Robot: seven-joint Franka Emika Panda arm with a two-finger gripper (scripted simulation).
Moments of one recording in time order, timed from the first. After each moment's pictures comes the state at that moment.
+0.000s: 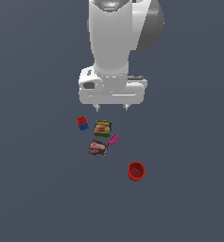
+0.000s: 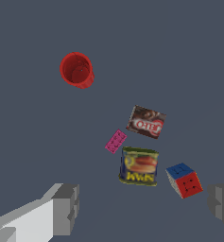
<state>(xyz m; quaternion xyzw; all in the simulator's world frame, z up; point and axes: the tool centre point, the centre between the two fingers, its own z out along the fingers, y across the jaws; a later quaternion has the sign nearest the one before) -0.009 0.001 0.288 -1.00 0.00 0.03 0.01</state>
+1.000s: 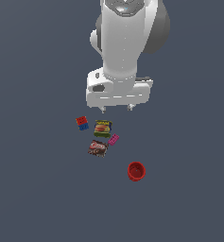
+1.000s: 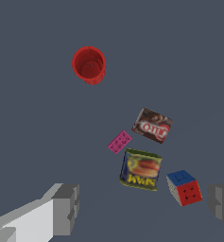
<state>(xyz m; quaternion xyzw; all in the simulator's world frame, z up) -0.010 0.019 0.282 -1.00 -0.06 0.03 0.00</state>
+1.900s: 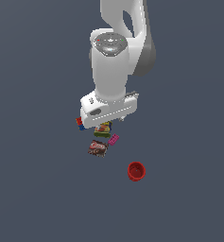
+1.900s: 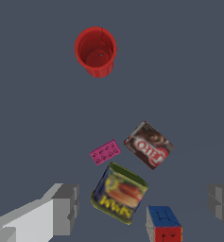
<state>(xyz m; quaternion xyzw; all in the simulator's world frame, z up) 0.009 -0.006 0.225 -0.98 -0.21 0.02 0.00</state>
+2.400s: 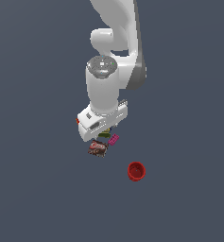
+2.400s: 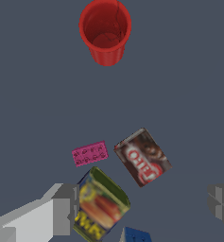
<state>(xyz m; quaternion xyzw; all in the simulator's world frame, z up) 0.018 -0.025 0.180 -0.95 -0.32 0.02 0.00</state>
